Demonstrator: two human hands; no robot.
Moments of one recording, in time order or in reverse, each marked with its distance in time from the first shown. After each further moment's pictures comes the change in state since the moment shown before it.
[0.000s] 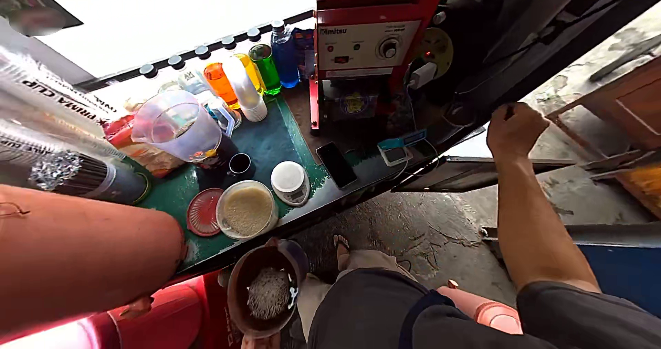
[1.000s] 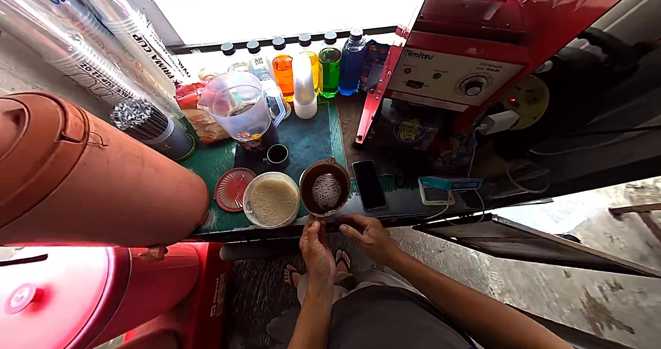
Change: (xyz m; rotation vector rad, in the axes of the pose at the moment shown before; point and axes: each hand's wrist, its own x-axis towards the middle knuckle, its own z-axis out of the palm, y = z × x) left_hand 0.139 -0.128 0.132 0.068 0.153 0.128; right_hand -0.237 -0.153 0.094 0.902 -1.251 -0.521
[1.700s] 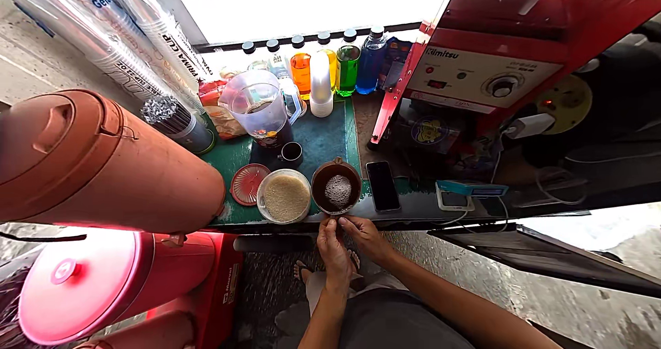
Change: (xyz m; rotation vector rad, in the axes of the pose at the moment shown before) left_hand -0.005 -0.021 0.004 -0.011 -0.015 0.028; right_hand 0.017 0.003 0.030 0.146 -0.019 0.023
